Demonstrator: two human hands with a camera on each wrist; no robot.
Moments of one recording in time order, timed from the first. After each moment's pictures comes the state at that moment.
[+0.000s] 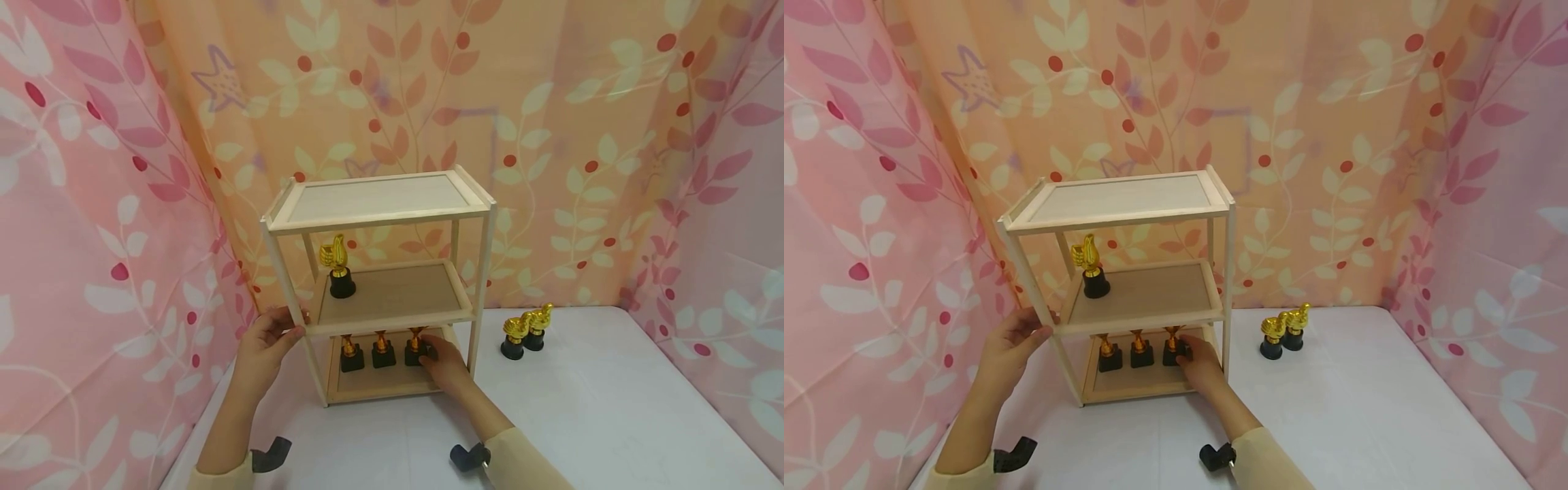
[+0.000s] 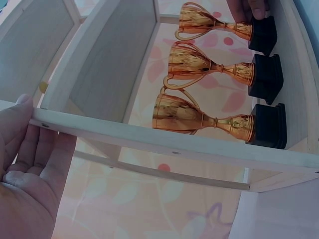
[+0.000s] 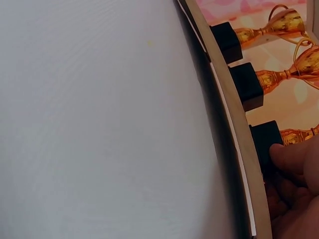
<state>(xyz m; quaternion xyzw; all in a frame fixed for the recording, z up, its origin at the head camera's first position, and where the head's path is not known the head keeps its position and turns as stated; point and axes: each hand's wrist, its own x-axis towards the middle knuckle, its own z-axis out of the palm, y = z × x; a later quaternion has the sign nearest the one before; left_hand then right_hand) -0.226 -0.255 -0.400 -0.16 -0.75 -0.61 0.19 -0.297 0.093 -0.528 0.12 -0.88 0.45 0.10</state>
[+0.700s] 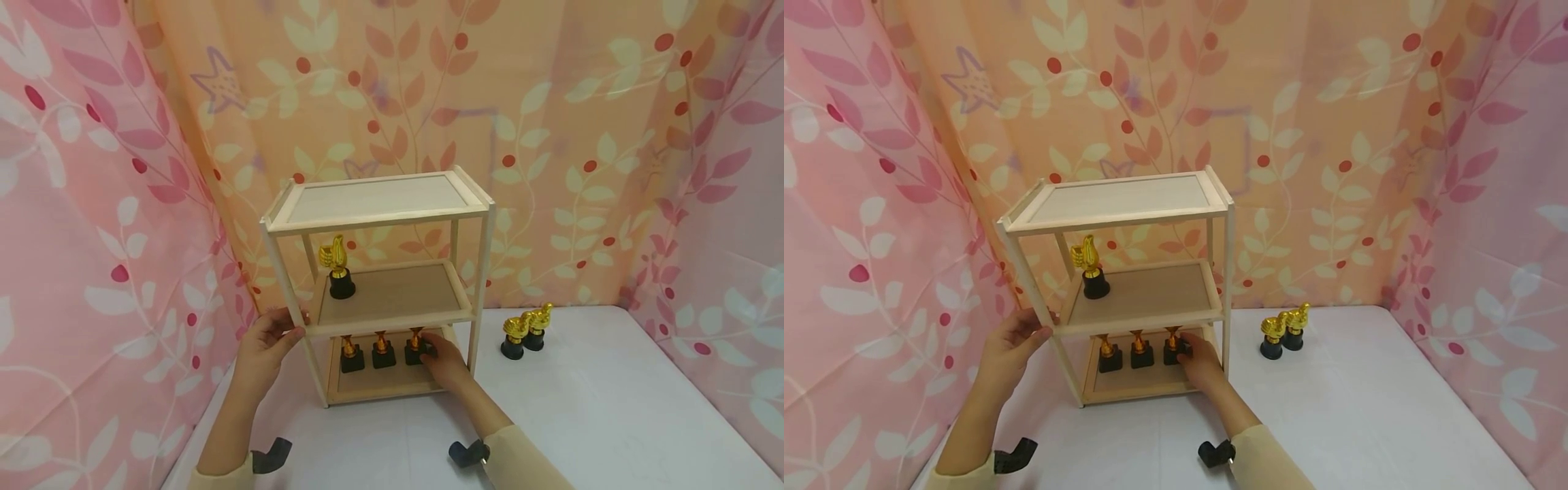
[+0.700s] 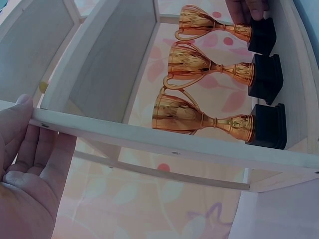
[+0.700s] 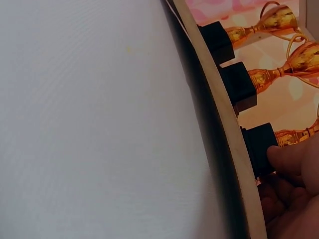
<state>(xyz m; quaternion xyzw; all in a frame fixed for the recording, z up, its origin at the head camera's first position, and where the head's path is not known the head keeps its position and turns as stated) -0.226 -0.255 -0.400 -0.16 -0.75 -0.62 0.19 -0.302 0.092 -0.526 0.11 -0.88 0.45 0.08</state>
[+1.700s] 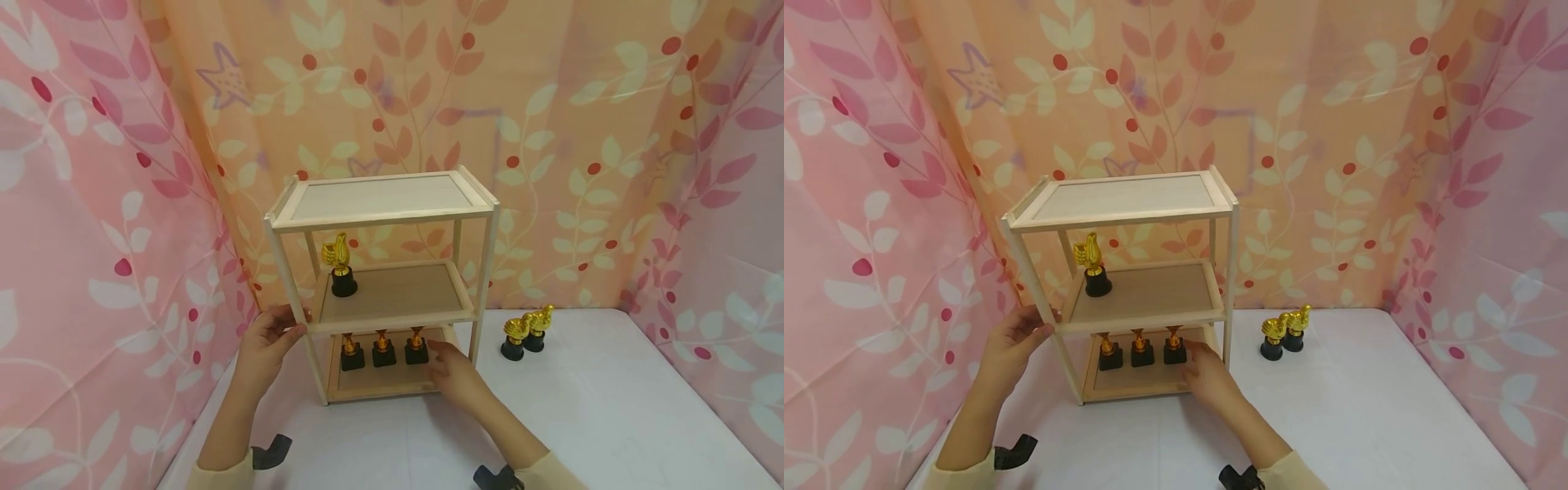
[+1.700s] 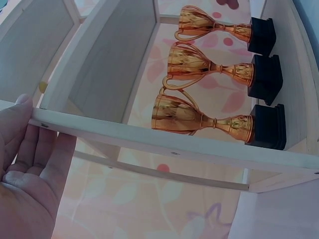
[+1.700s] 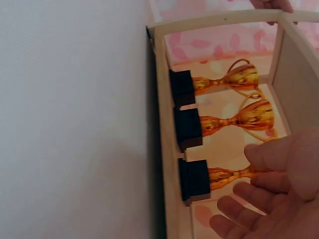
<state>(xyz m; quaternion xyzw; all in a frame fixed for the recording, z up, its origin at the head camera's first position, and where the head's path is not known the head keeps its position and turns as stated) -0.228 -0.255 -0.401 -0.17 -0.74 -0.62 0.19 -0.243 0.106 -0.483 0.16 -0.90 0.40 0.06</state>
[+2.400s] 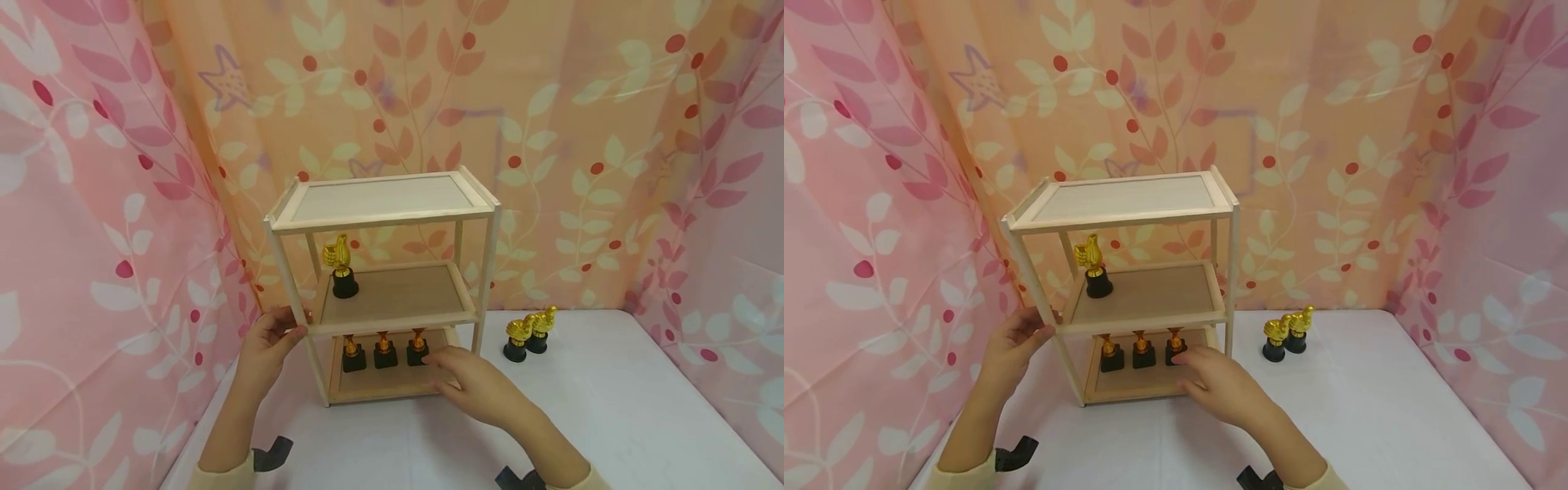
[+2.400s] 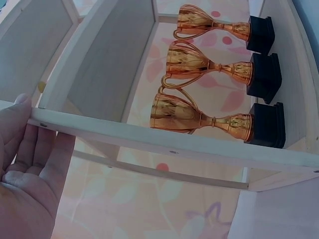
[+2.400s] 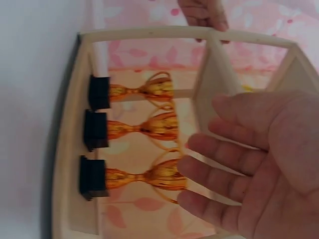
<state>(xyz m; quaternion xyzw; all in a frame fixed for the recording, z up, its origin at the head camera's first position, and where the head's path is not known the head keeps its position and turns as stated) -0.229 -0.255 -0.404 -0.17 -0.73 -0.64 0.19 -0.202 0.132 -0.416 0.32 -0.91 0.25 0.08</state>
